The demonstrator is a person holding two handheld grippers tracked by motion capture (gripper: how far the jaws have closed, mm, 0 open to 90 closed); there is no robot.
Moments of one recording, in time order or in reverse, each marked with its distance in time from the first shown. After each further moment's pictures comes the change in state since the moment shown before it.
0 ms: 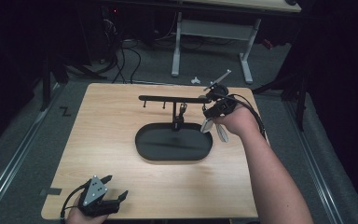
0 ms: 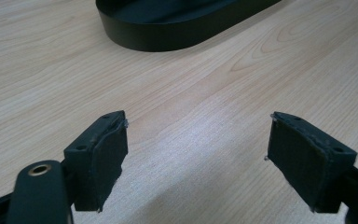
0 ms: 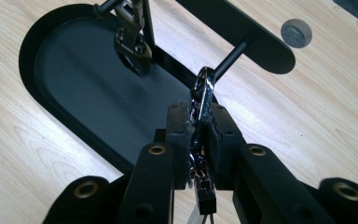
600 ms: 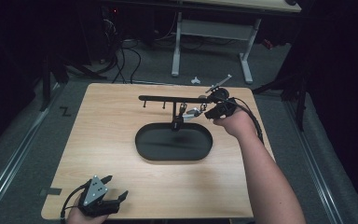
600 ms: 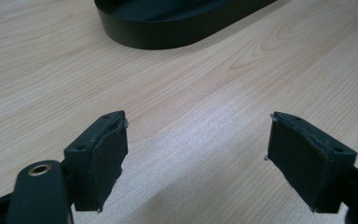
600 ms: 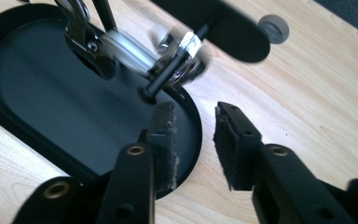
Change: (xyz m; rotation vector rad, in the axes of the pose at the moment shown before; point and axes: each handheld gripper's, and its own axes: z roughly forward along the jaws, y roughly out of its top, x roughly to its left) left arm 0.000 -0.001 0.001 -0.001 0.003 0.004; right arm -0.009 -0.010 0.023 -0.022 -0.074 0.041
